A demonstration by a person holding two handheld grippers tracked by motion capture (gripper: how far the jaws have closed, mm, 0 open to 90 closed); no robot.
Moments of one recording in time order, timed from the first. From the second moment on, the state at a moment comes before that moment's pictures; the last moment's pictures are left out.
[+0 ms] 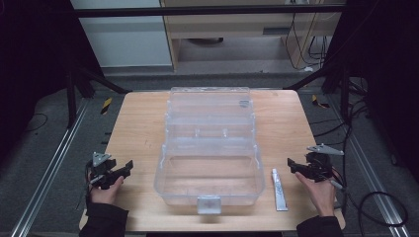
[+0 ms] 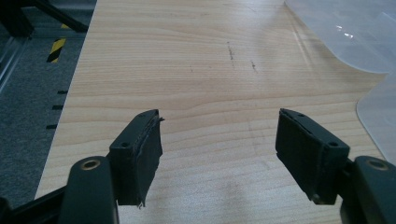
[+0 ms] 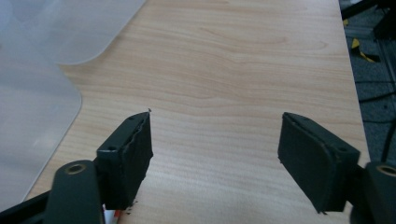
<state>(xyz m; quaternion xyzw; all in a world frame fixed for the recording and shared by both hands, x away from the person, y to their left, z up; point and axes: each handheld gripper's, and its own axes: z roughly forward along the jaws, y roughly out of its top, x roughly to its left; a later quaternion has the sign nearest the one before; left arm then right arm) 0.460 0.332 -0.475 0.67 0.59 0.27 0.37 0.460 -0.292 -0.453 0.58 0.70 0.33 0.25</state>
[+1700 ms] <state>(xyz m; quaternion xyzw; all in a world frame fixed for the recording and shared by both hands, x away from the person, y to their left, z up) 0.472 0.325 -0.486 0.70 0.57 0.28 0.32 0.453 -0.236 -0.402 0.58 0.77 0.22 0.11</state>
